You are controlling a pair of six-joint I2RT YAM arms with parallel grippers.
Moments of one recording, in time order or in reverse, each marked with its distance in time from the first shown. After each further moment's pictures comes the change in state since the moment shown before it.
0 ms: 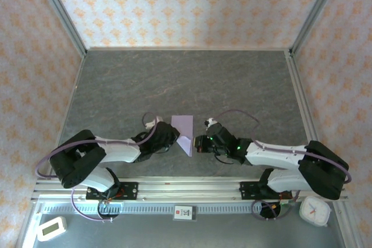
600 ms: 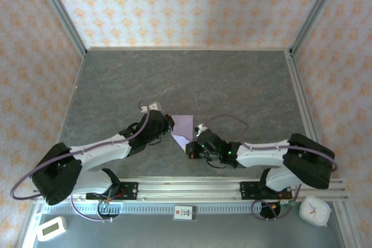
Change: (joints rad) left arm 0.101 -0.212 0.085 -0.254 0.008 0.450; right arm 0.116 0.165 0.026 0.144 -0.004 0.045
